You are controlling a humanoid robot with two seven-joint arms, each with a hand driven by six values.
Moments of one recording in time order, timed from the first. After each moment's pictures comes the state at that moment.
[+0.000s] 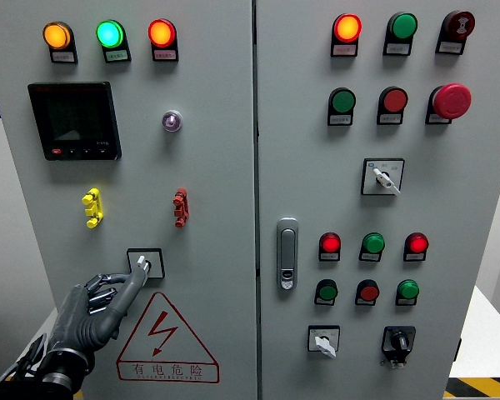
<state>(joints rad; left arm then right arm) -0.44 -0.04 -1.53 -1.66 1.55 0.20 0.51 -0.01 0.12 0.07 -0.17 -0.02 0.00 -0.01</state>
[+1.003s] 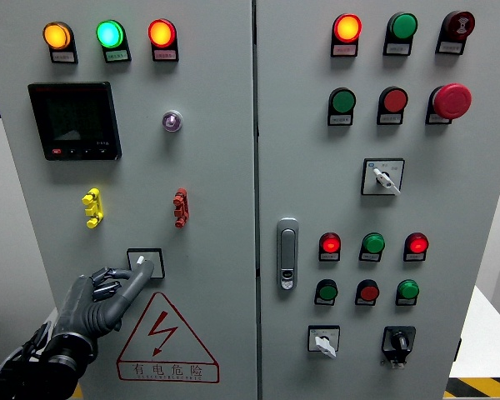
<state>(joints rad) -0.52 -0.04 -1.53 -1.65 1.58 0.21 0.64 -0.01 0.12 0.07 -0.17 -0.02 0.00 -0.01</state>
